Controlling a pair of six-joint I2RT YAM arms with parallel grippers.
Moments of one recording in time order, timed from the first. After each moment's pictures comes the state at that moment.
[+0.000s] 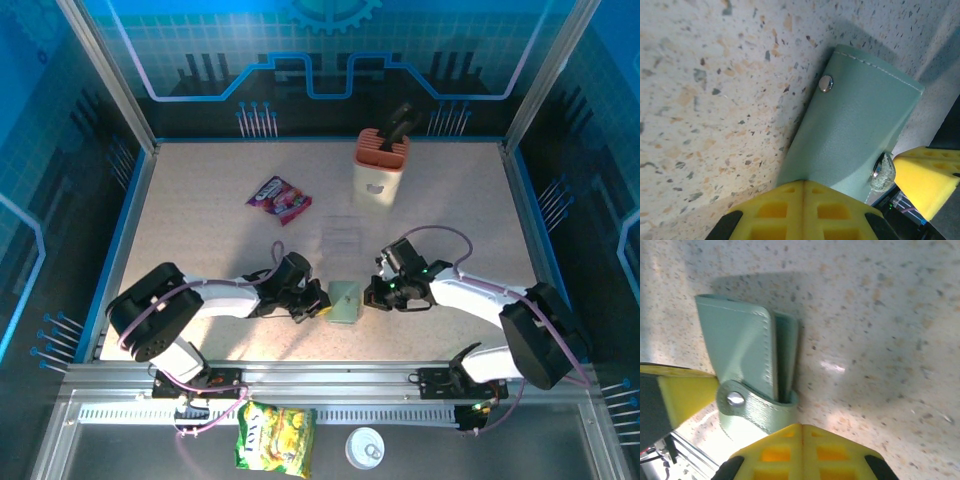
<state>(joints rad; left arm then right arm) -0.76 1.58 0.57 0.13 0.38 -1.32 0.57 1.36 0.59 -0.39 -0.41 0.75</state>
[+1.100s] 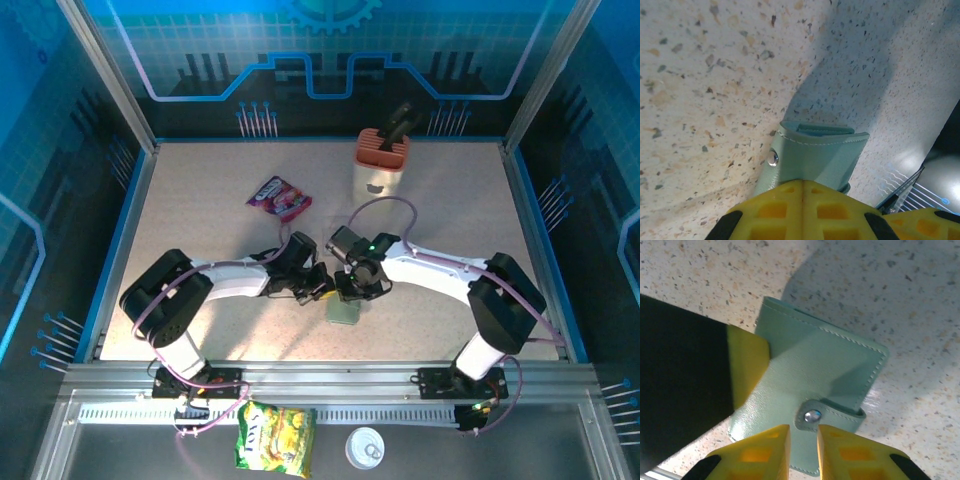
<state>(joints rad) -0.69 1.68 0.75 0.00 0.44 -1.21 0.84 1.64 1.09 -0.81 -0.07 0.66</state>
